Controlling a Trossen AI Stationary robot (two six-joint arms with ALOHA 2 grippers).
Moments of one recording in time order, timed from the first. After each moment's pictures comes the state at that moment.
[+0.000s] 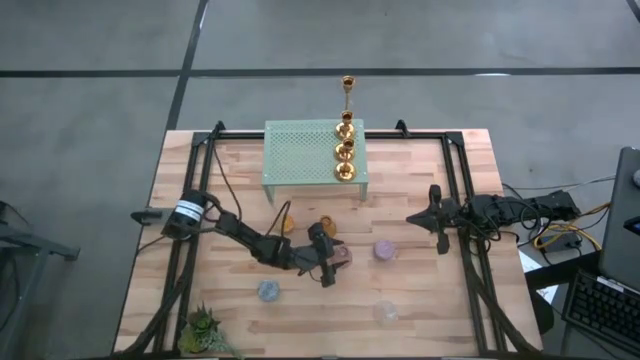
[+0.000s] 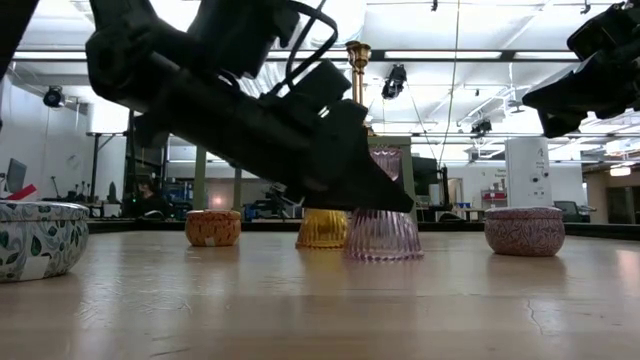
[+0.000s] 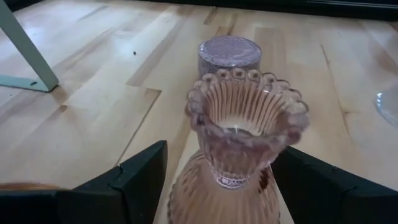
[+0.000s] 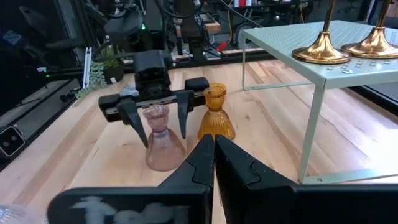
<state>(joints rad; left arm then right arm) -0.29 2.03 0.96 0.69 -0.47 -0.25 0.19 0.02 0.09 -0.23 0.18 0.16</state>
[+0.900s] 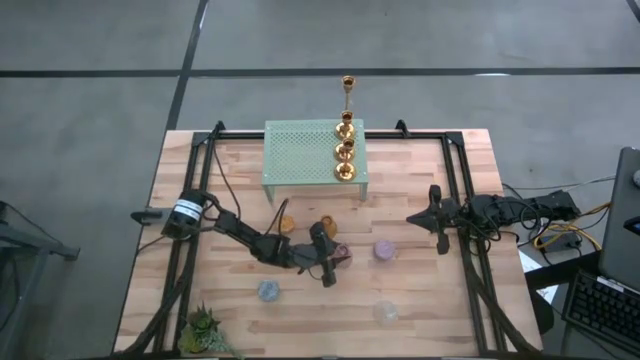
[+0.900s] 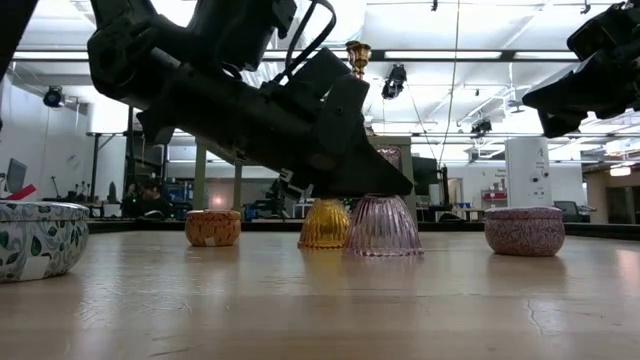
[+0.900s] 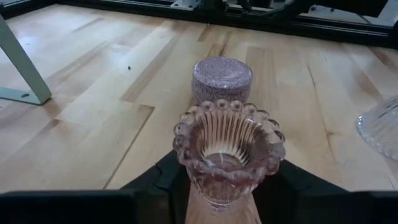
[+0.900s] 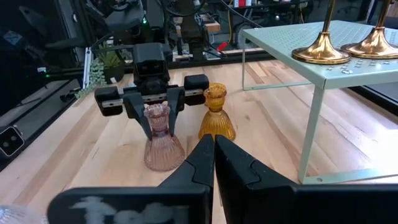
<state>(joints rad) -0.29 2.03 0.95 0.74 -0.44 -0.27 0.19 0.02 0.09 -0.23 0.18 0.16</state>
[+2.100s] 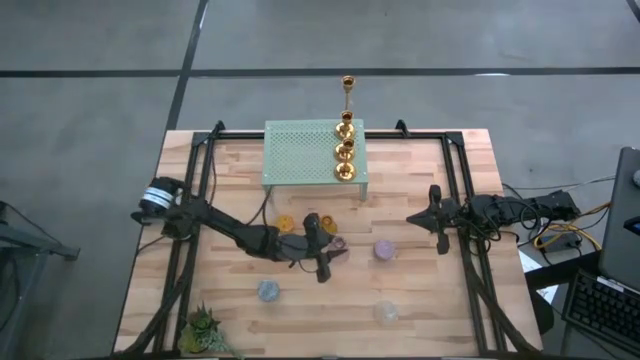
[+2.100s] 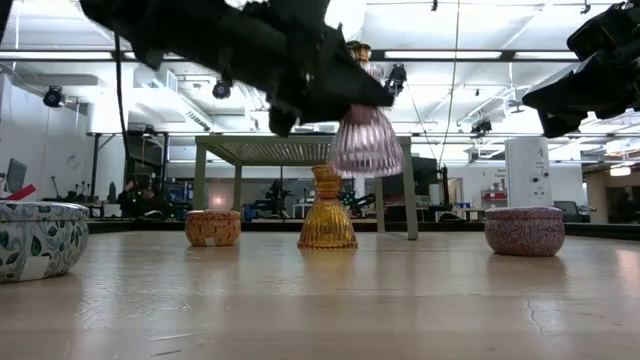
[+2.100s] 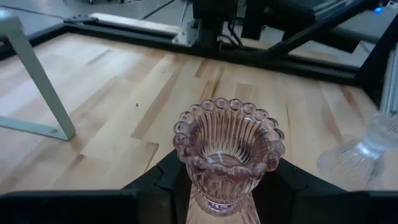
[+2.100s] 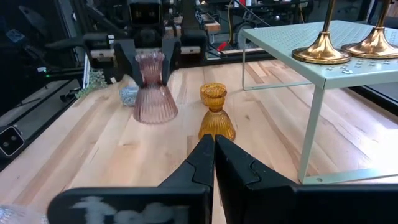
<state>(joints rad) -0.29 1.78 0.94 0.54 -0.44 -0.29 0.19 0.02 0.09 -0.23 0.18 0.16</state>
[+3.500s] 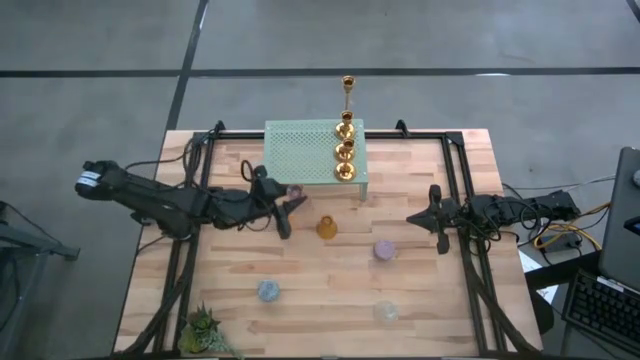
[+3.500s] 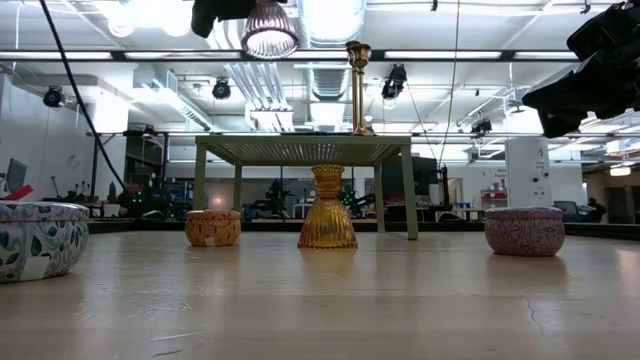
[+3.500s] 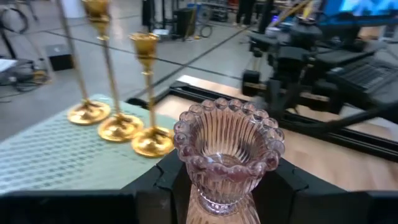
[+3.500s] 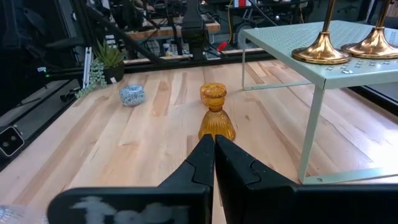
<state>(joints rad) -0.22 1.15 0.93 0.02 -0.64 -0.25 0.19 0.02 0.09 -0.23 0.18 0.16</state>
